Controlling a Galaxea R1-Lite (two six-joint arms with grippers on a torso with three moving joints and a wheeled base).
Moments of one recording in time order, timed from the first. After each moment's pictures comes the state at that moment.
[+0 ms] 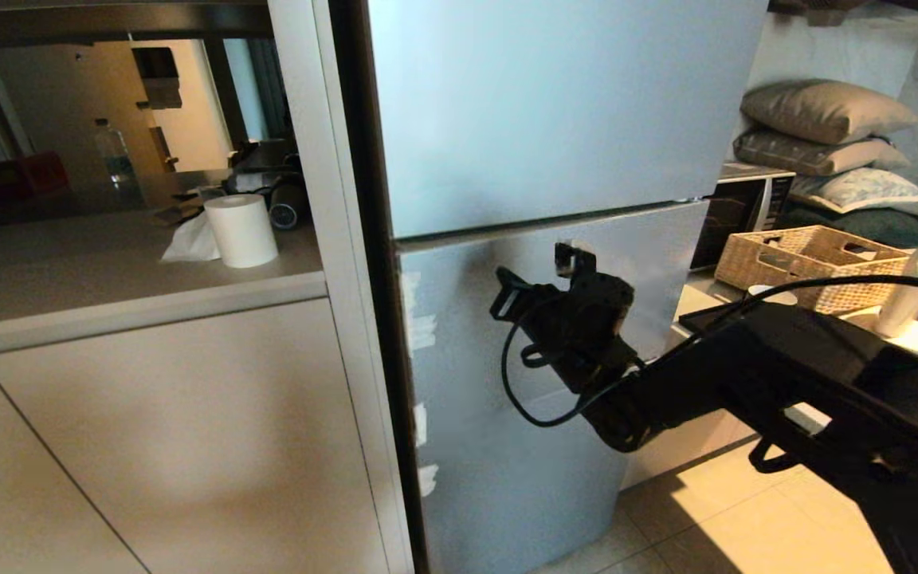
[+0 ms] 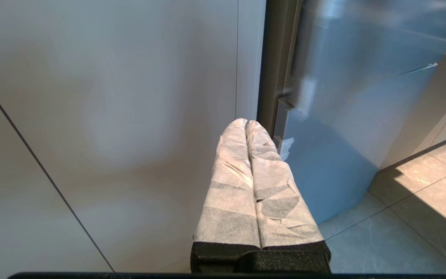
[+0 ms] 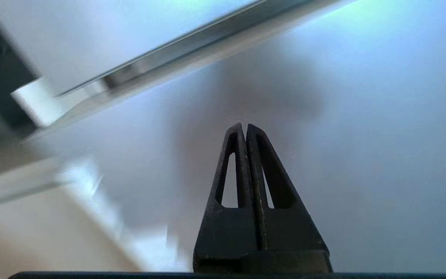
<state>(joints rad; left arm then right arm) 0.00 0.00 0.00 0.00 0.00 0.00 0.57 2.42 -1.45 -1.23 -0.13 0.39</state>
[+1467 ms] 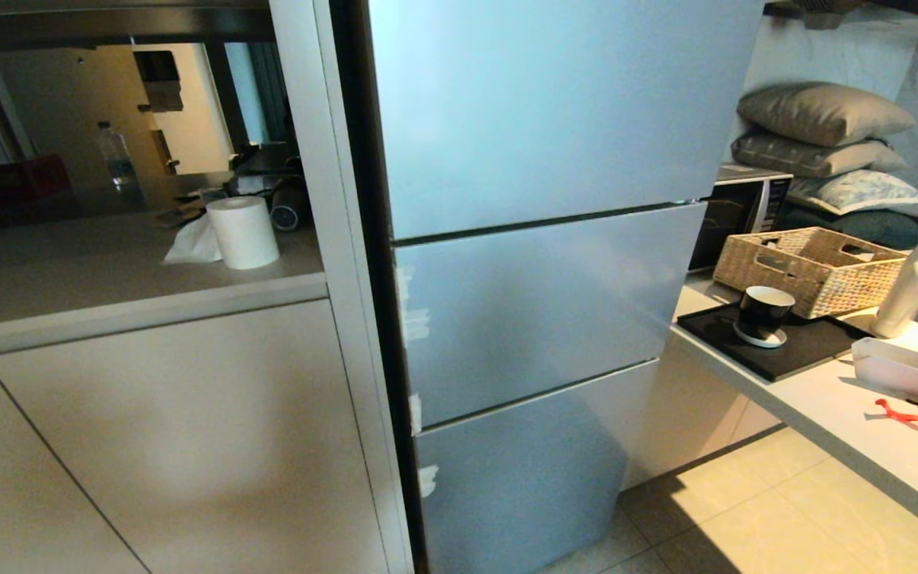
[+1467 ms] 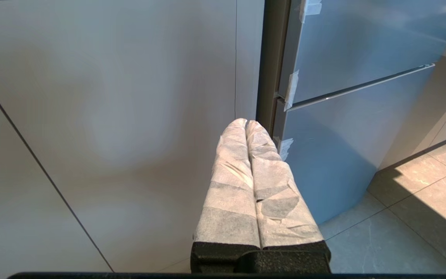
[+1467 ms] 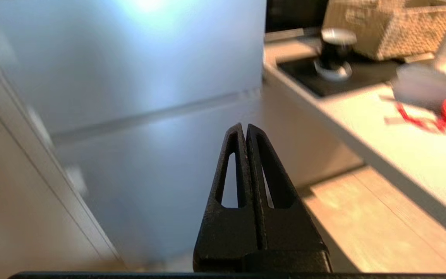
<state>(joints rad) 0.00 0.00 0.00 0.00 0.00 0.00 0.01 0.28 -0.04 -0.25 -0.01 0.04</state>
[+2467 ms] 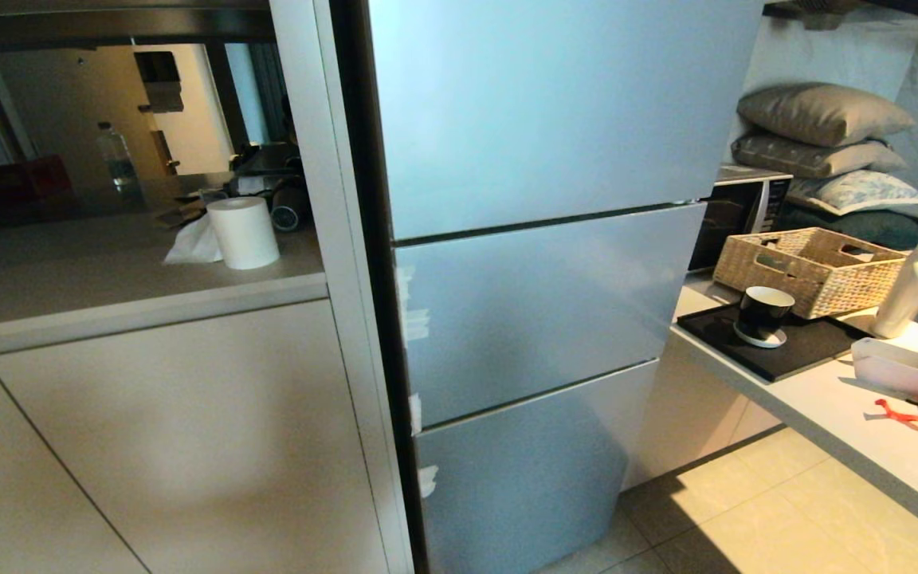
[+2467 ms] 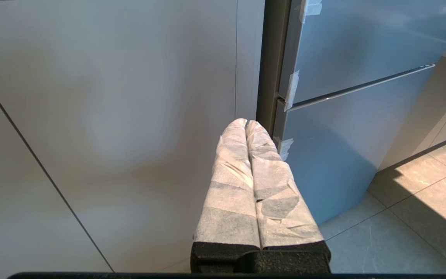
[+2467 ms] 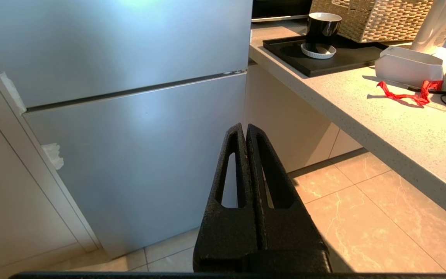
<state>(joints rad) 0.00 0.00 0.00 0.00 0.00 0.00 -0.01 0.00 0.00 0.00 -0.02 0.00</state>
